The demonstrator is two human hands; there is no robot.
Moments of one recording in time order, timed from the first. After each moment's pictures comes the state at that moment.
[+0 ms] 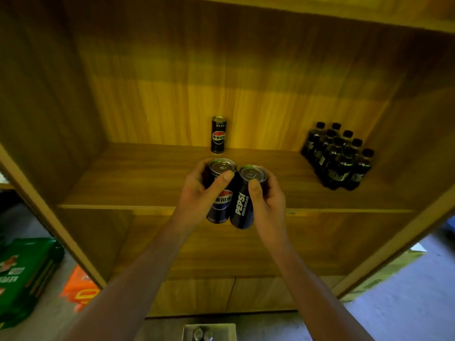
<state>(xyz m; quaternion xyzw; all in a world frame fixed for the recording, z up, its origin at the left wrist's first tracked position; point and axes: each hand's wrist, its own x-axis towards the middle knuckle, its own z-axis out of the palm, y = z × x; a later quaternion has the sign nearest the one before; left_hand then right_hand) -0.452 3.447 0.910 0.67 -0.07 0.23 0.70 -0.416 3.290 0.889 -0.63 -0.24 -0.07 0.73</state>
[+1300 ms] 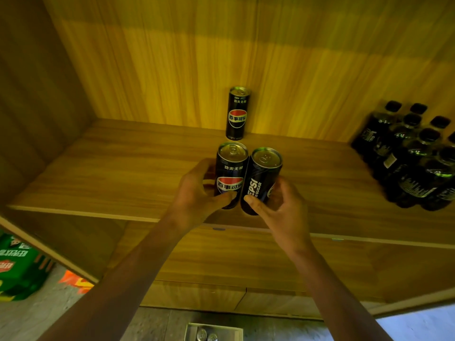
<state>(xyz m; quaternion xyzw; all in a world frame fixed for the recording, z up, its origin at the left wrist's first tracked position) -0.332 3.506 0.812 0.80 0.05 0.17 0.57 -0.279 3.311 0.793 -0.79 -0.23 -0.06 0.56</state>
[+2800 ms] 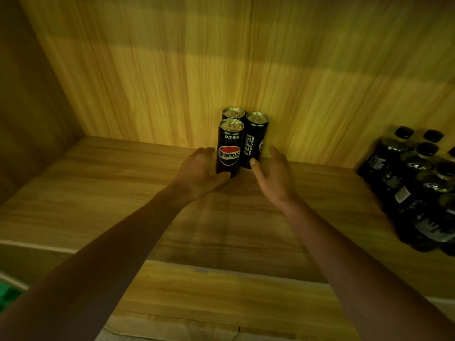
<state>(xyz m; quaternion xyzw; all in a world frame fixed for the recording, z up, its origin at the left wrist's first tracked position) -0.213 3.533 0.838 0.94 0.09 0.14 0.31 -0.114 3.353 0.813 -0.90 -0.22 -0.08 0.37</state>
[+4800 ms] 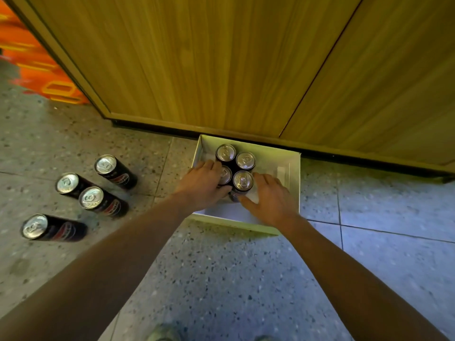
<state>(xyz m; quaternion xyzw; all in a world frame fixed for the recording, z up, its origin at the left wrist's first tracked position) -0.584 3.446 -0.066 0.97 0.08 -0.12 0.18 -0.517 3.243 -0.084 -0.94 -0.30 0.16 0.08</state>
